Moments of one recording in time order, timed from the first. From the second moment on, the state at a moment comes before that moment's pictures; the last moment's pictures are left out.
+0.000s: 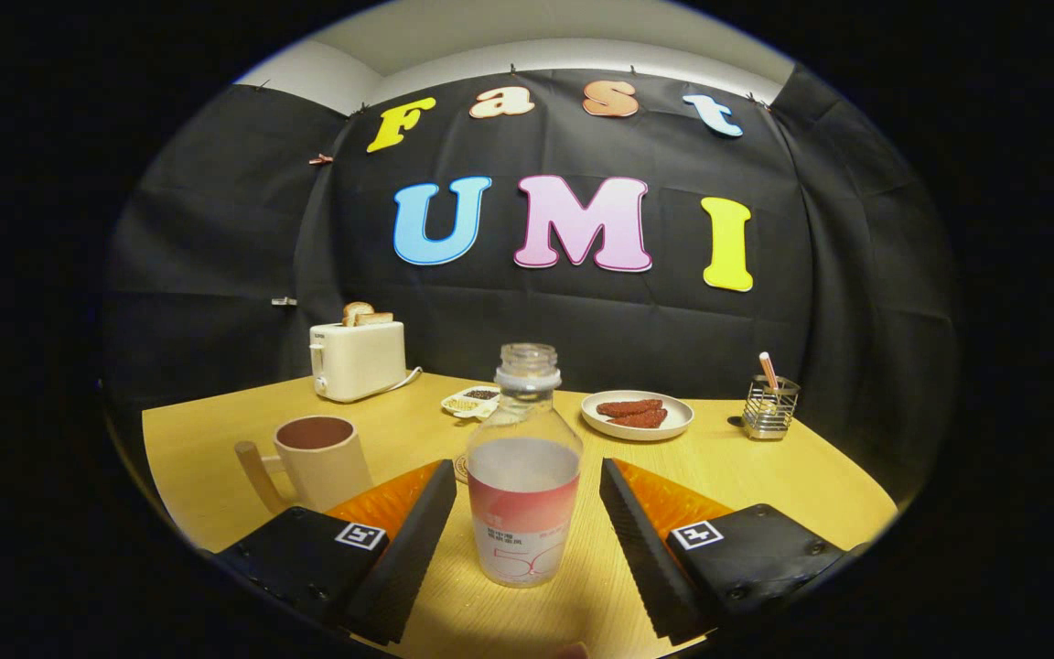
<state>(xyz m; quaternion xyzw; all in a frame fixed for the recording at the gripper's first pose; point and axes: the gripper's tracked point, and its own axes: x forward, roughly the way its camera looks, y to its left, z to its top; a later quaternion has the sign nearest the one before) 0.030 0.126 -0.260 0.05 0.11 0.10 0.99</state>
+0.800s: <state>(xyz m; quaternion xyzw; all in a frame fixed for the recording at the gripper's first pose) 0.065 0.129 -0.242 -0.10 0.12 0.07 0.99</state>
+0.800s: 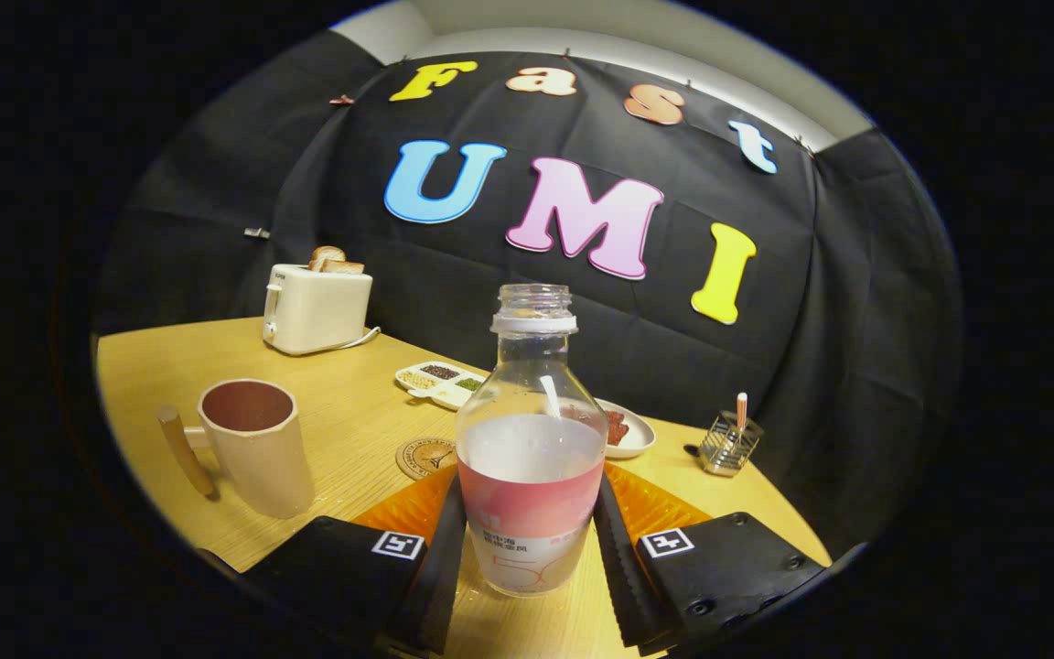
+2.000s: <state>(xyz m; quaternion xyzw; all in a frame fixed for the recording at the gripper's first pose) 0.060 0.192 -0.234 -0.50 0.14 0.16 0.84</state>
